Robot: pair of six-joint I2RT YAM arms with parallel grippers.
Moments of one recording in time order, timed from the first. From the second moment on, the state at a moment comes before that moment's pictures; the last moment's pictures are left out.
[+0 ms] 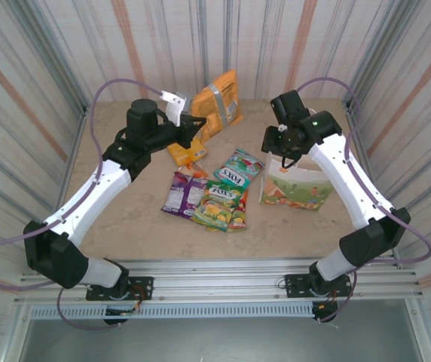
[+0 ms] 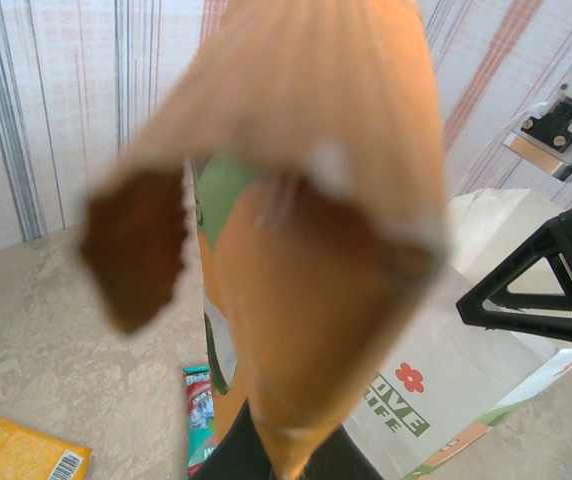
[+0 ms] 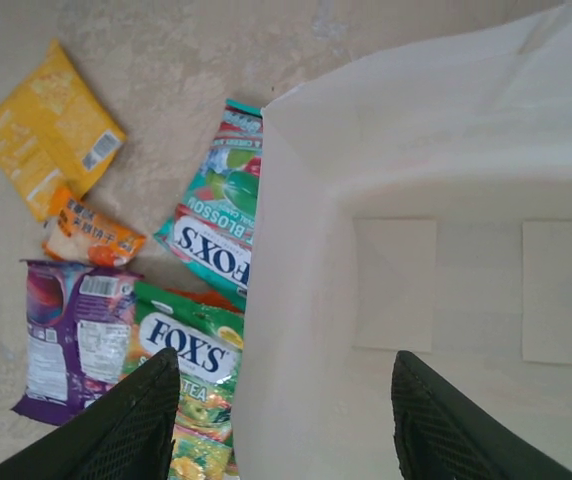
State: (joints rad) left arm -0.47 1.40 1.31 -0.17 0.42 -0.14; right arm 0.45 1.53 1.71 -1.20 0.10 0.62
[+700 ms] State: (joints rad) left arm -0.51 1.44 1.46 -0.16 0.75 -0.02; right arm 0.22 1.19 1.61 -0.91 -0.27 0.16
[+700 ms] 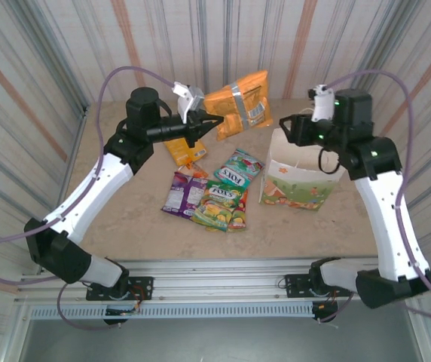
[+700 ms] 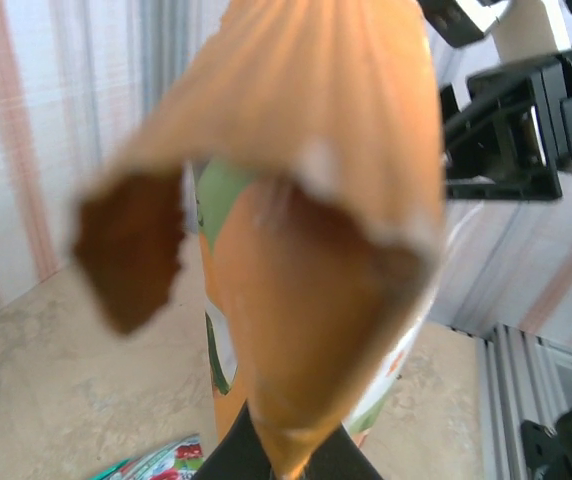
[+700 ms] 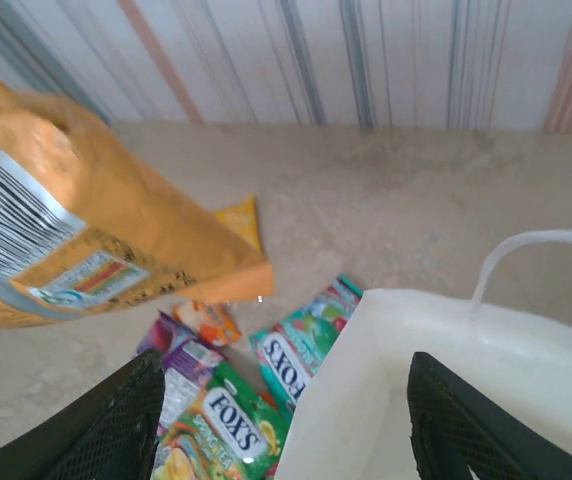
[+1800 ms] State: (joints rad) left arm -0.52 1.52 1.55 -0.22 1.08 0.13; right arm 0.05 1.16 1.46 -0.55 -1.13 -0.22
